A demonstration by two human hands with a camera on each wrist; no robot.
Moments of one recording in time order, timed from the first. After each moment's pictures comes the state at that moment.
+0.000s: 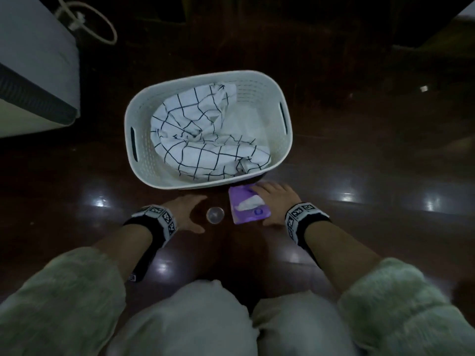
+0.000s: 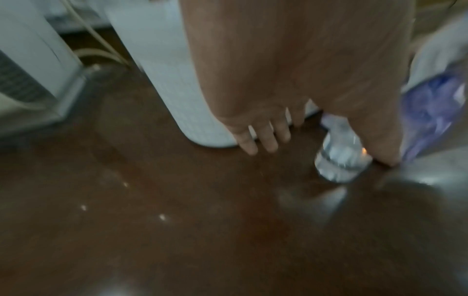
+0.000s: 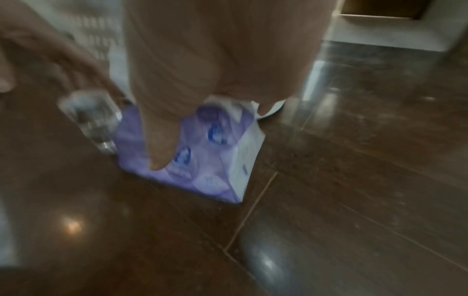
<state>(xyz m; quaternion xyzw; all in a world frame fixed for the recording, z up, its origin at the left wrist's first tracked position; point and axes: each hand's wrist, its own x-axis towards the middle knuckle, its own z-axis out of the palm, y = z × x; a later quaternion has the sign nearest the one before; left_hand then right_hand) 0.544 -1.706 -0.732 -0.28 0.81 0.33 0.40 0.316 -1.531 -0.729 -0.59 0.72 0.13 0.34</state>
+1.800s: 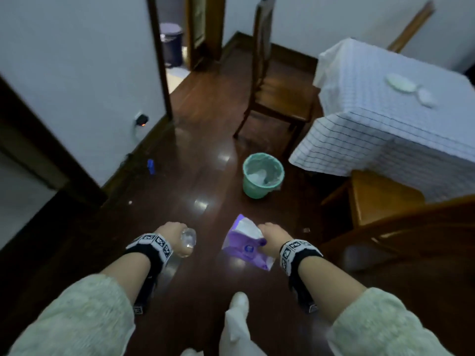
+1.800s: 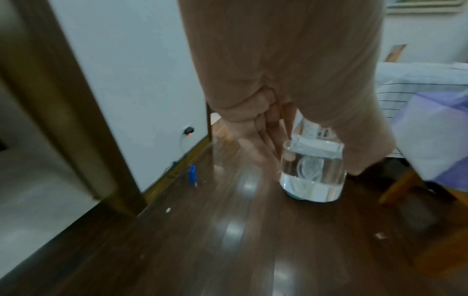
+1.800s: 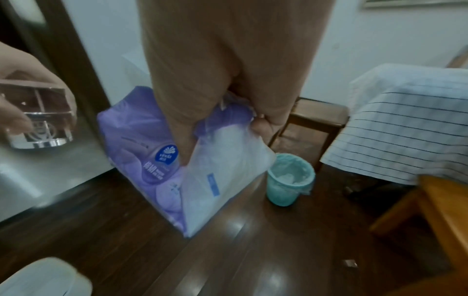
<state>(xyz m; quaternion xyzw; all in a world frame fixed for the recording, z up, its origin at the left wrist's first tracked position) 0.301 -1.360 -0.024 0.24 0.90 0.03 0.37 0.431 -1.103 -0.031 0.13 0.94 -0.15 0.28</state>
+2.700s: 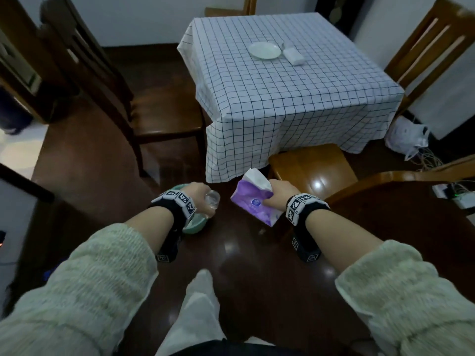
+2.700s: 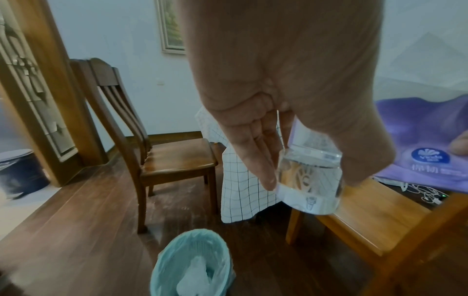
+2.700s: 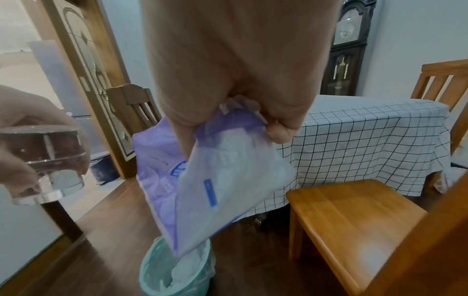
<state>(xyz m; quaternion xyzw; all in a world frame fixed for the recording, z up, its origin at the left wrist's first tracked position) 0.194 -0.835 0.022 0.55 0.78 -0.07 0.30 0.417 -0.711 0.029 0.45 0.84 -0.25 0.13</state>
